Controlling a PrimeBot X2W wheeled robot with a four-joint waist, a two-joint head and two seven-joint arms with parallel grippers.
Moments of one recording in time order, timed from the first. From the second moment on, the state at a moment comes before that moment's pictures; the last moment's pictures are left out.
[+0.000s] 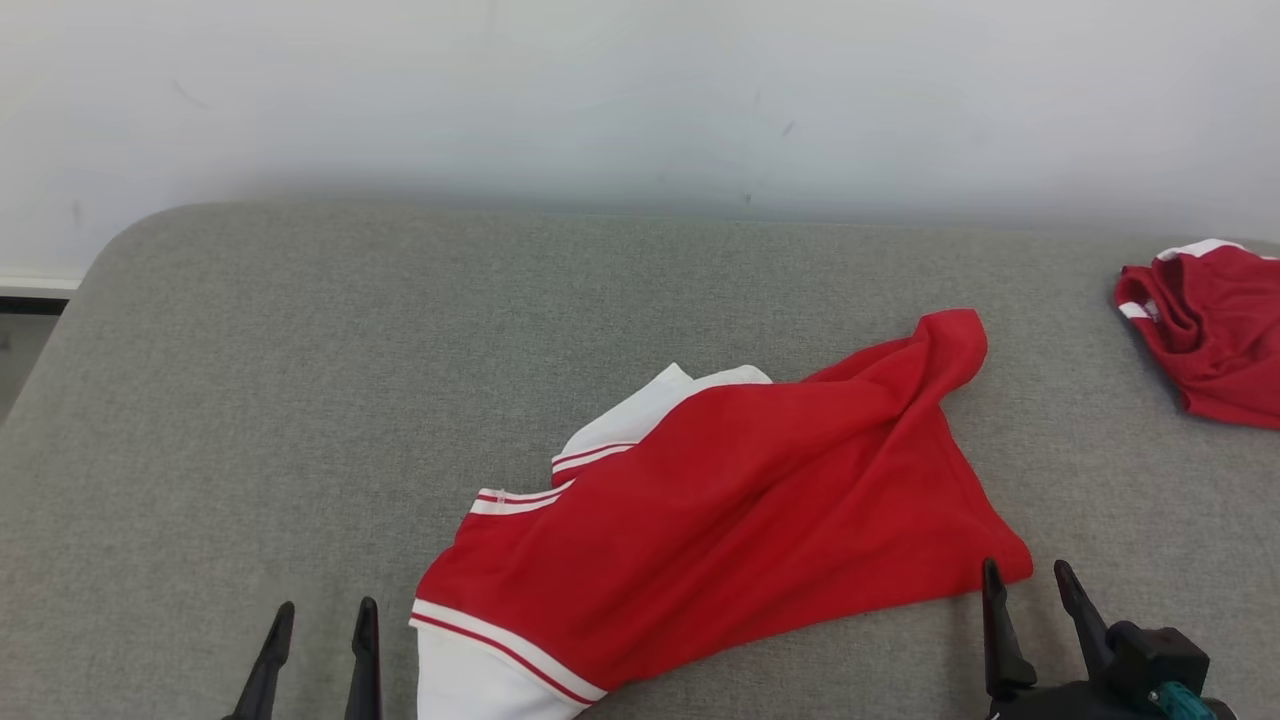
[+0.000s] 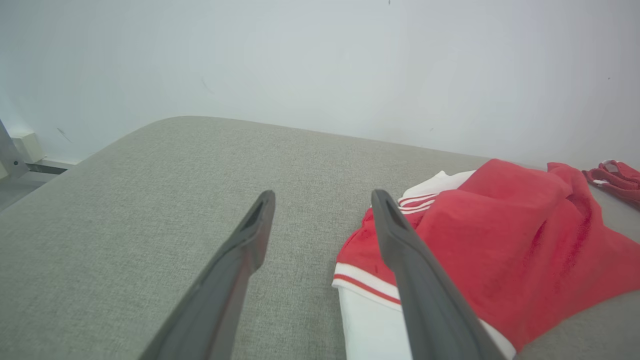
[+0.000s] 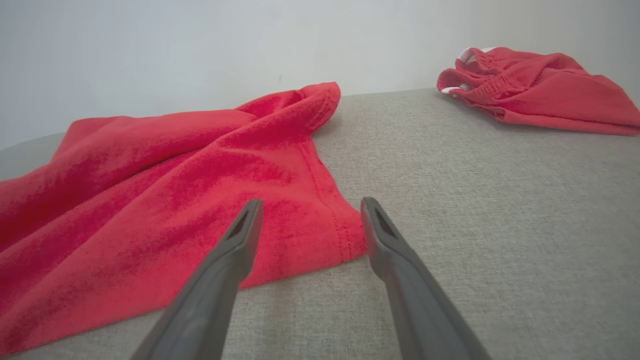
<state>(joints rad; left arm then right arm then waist) 0.10 0.16 -0.11 0.06 -0.32 -0.05 -0.26 -0.05 -0.07 -0.10 0.39 0.15 0.13 -0.26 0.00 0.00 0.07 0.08</state>
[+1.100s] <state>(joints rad) 0.10 0.05 0.01 0.10 -0.19 -0.13 -0.26 -0.15 -0.16 0.03 0.57 0.33 0.13 -0.26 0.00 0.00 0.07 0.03</state>
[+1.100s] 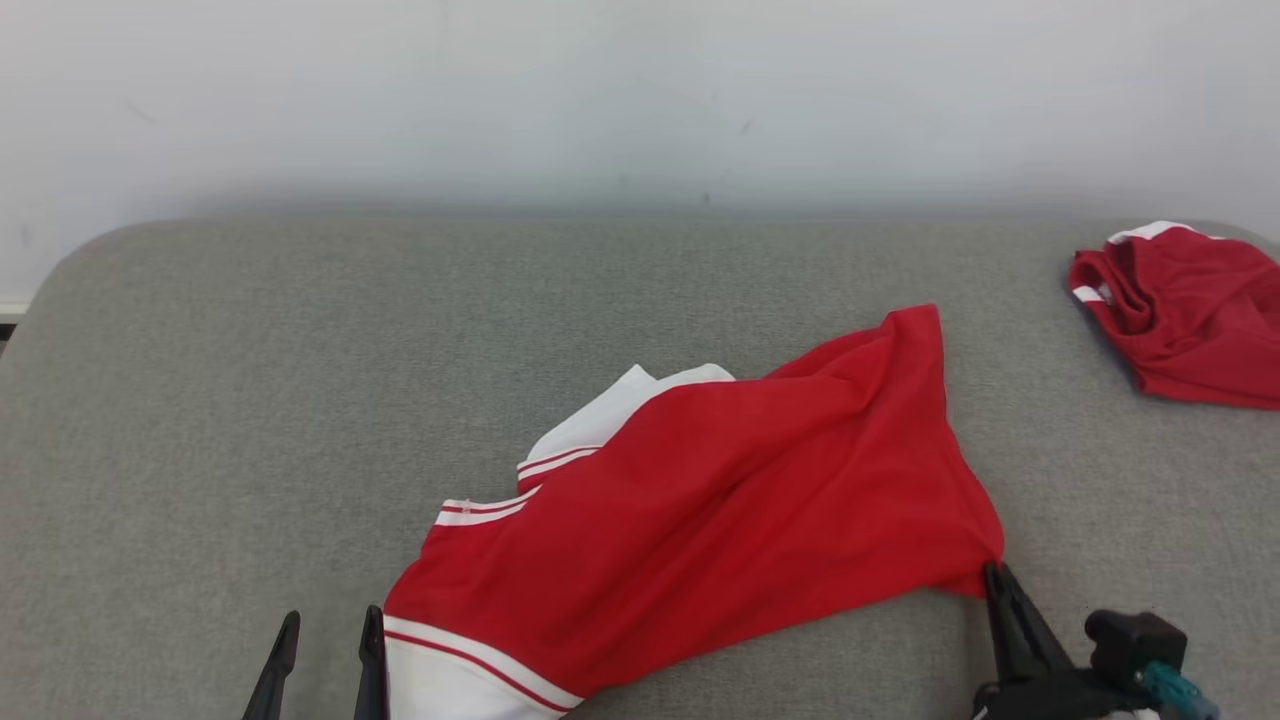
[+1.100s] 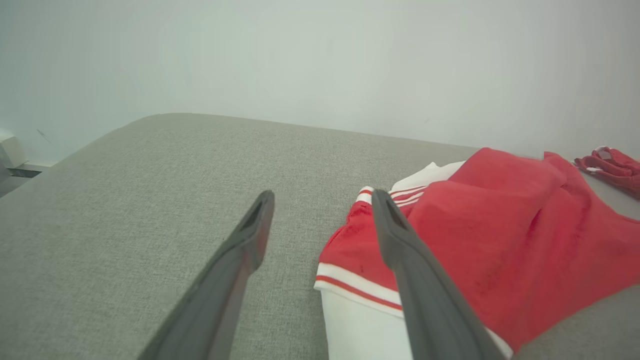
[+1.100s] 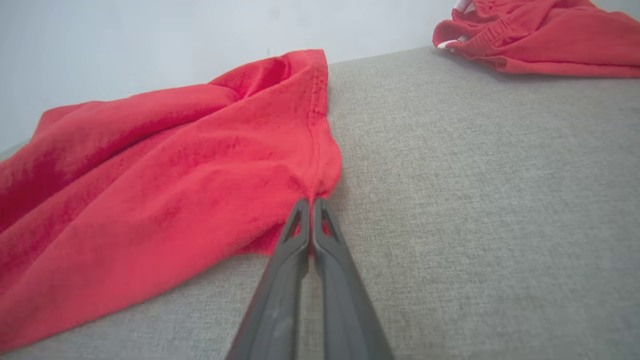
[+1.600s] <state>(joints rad) 0.07 0.05 0.01 0.11 -0.20 -0.13 -0.26 0.14 -0.25 0.08 0.23 0.46 0.13 -0.24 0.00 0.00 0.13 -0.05</state>
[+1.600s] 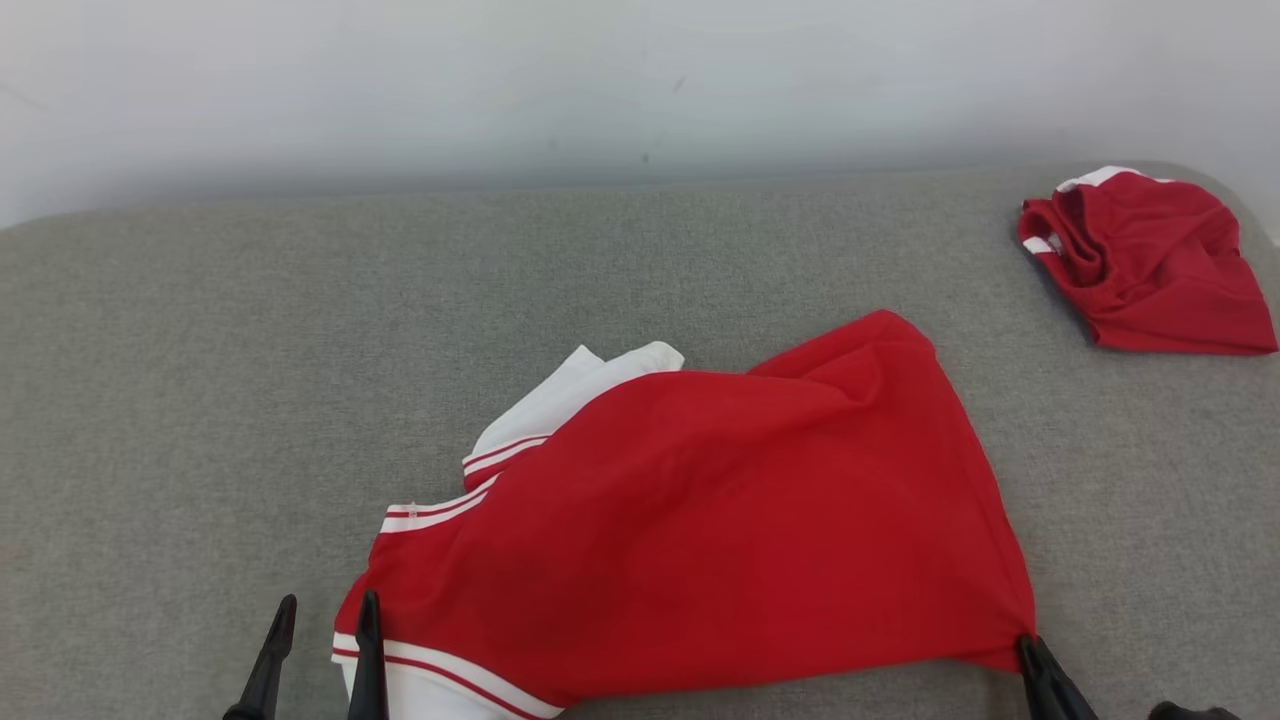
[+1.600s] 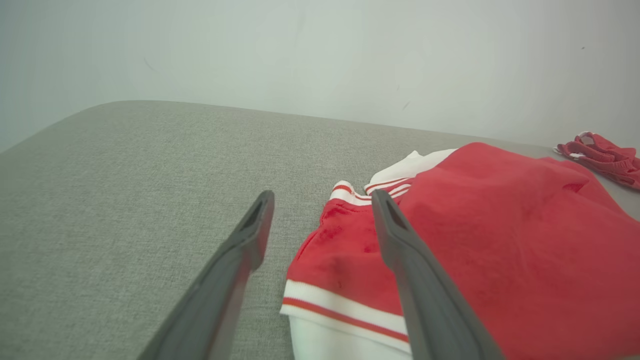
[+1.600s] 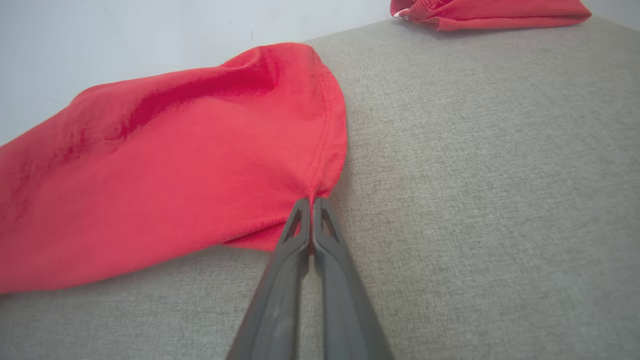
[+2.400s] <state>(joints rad) 0.06 0.05 -0.01 0.12 -0.21 -0.13 -0.26 -0.11 -0.38 0.12 0.23 0.46 0.13 -0.11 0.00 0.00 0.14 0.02</state>
